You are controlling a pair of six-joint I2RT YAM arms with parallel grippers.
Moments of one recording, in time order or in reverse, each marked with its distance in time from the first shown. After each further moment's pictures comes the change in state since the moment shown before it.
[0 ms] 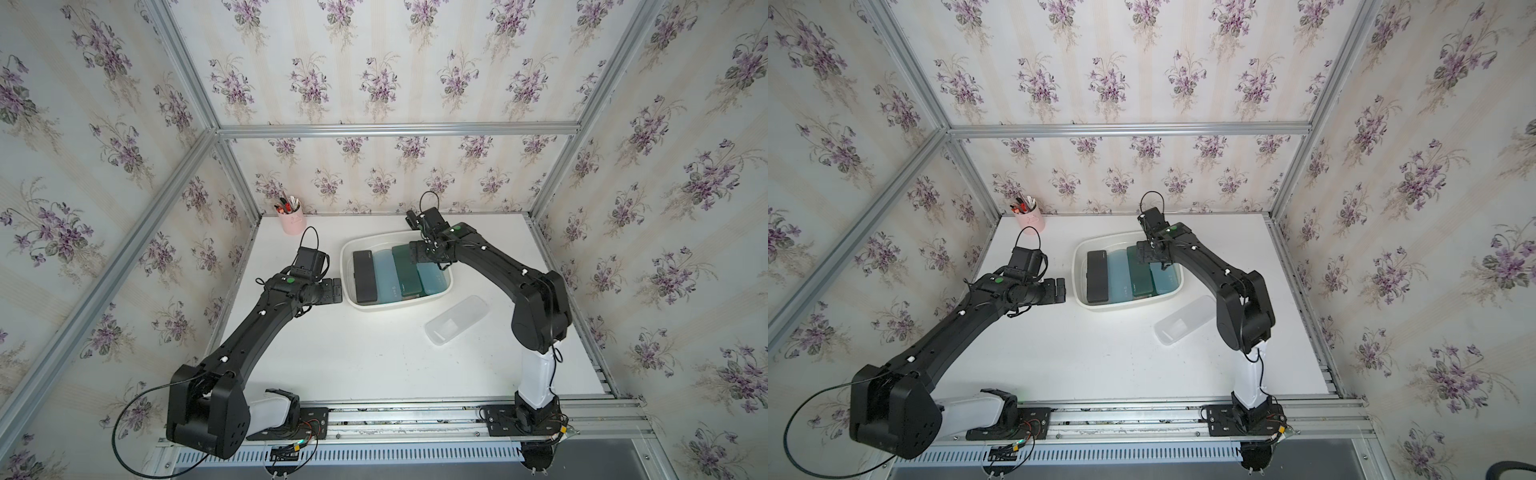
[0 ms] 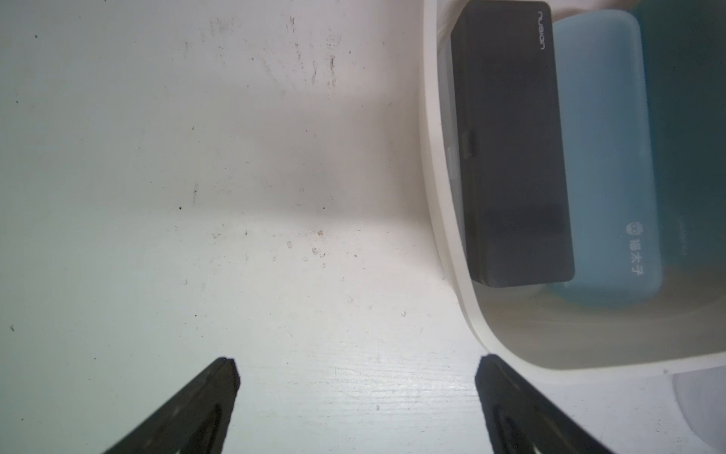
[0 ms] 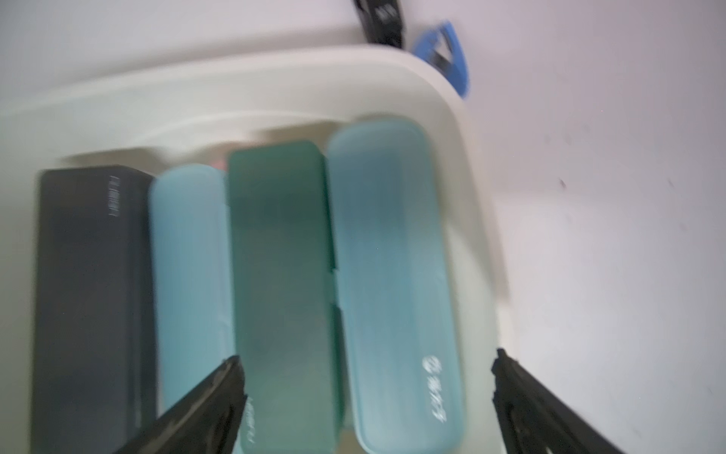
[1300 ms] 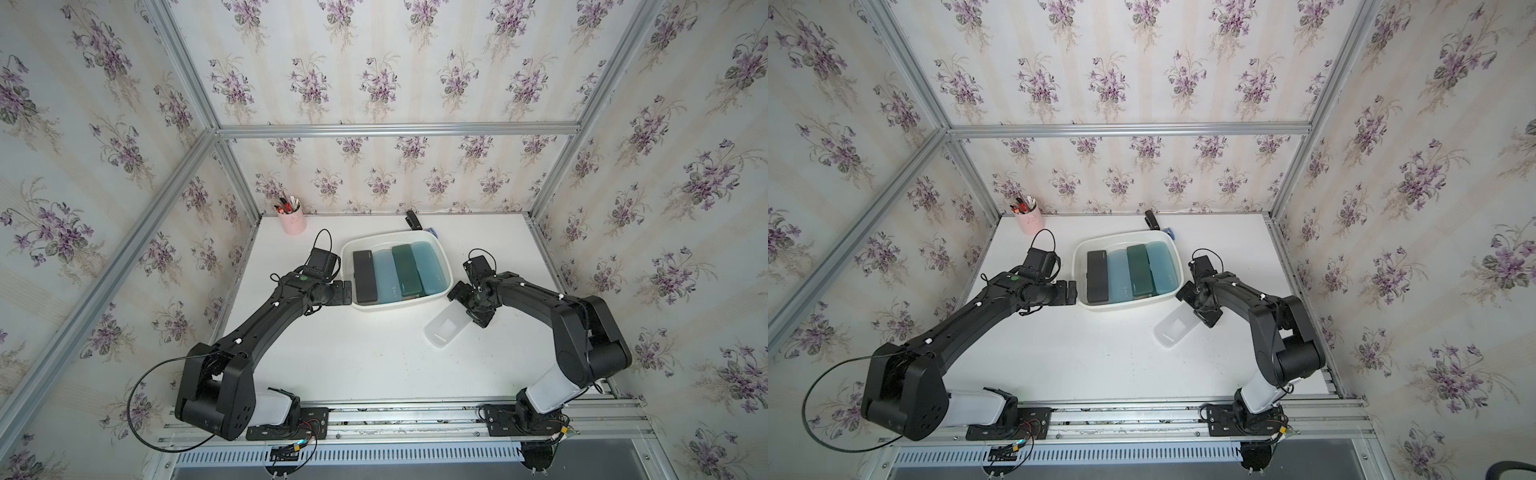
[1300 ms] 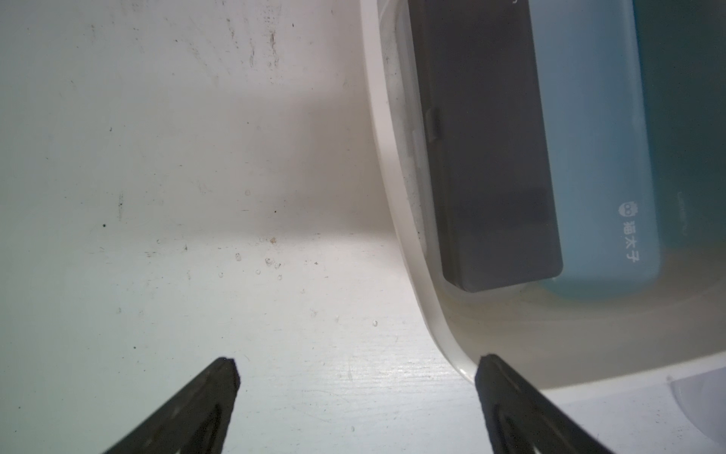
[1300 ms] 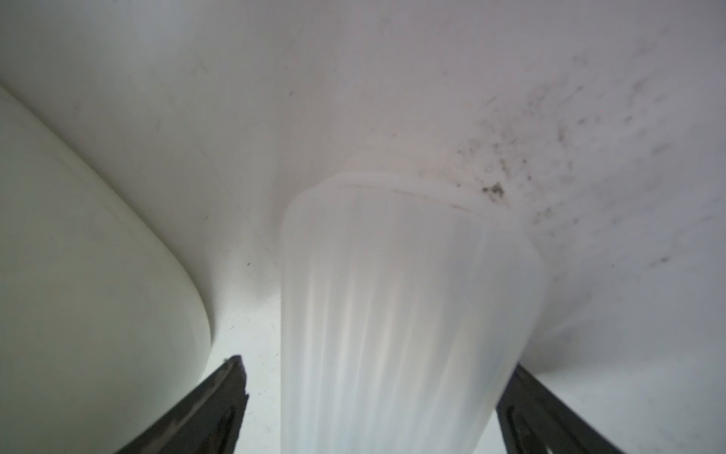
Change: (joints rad) left arm -0.057 0.072 -0.033 0.071 0.025 0.007; right arm -0.196 -0.253 -0.670 0.198 -0.269 0.571
